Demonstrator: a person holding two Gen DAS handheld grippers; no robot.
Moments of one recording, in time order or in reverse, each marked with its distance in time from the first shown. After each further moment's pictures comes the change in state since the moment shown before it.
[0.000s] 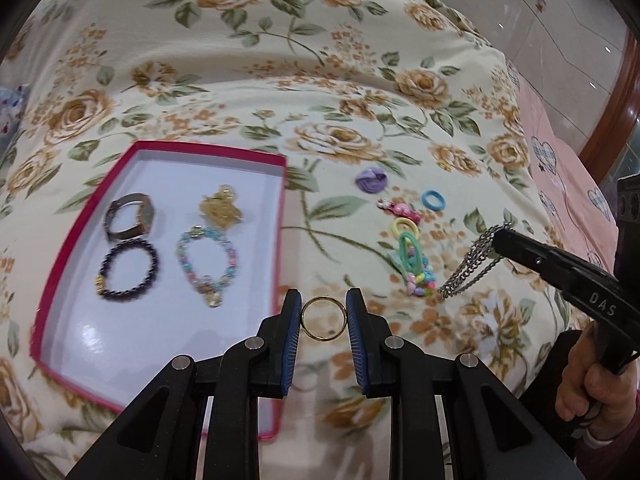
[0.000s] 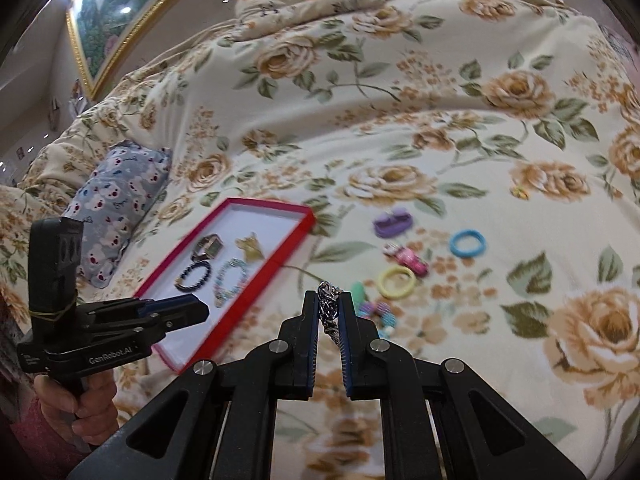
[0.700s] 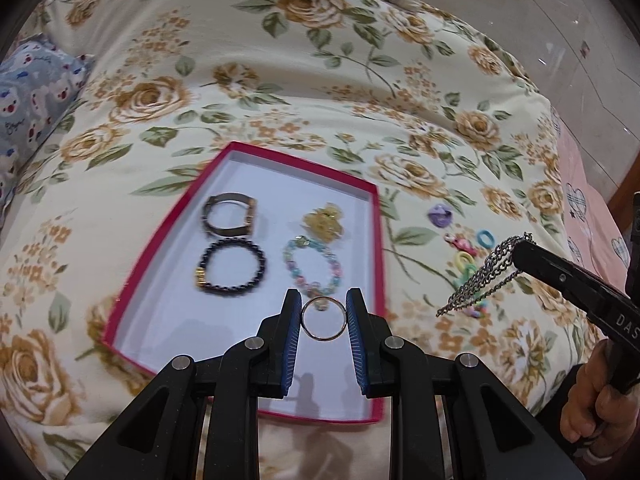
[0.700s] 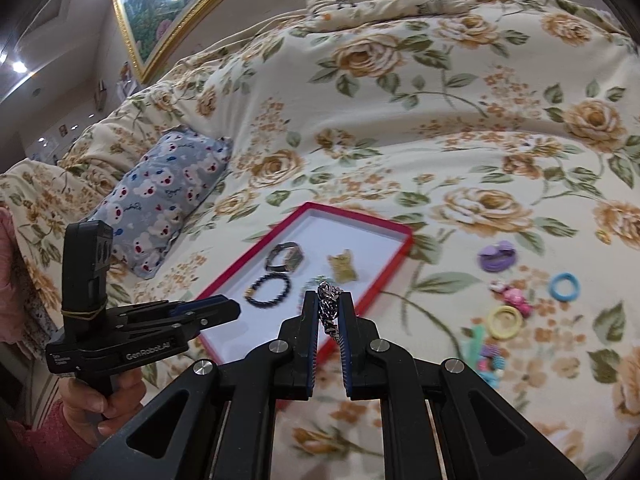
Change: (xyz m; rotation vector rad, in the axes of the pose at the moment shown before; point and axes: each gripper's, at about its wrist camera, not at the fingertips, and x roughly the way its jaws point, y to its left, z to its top) left arm -0.047 0.063 -0.010 -0.133 -0.066 0.096; right arm 0.035 0.078 0.021 -0.092 0.017 0.181
